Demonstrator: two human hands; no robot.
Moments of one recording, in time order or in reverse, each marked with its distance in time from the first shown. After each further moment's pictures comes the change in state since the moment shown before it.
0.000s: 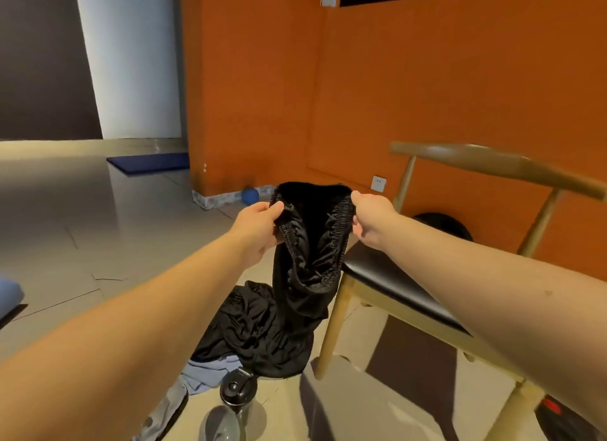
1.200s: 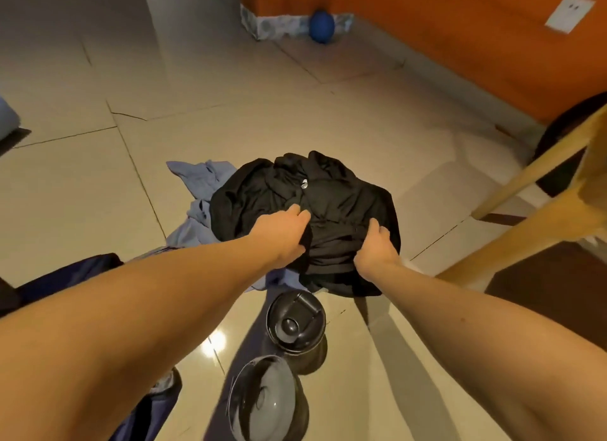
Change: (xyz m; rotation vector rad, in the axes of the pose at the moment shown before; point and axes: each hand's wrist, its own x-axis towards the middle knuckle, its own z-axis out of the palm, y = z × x) left_hand 0.174 -0.364 -0.176 1.693 -0.313 -0.044; right_hand 0.182 0.449 0.148 -1.256 -0.266 0.103
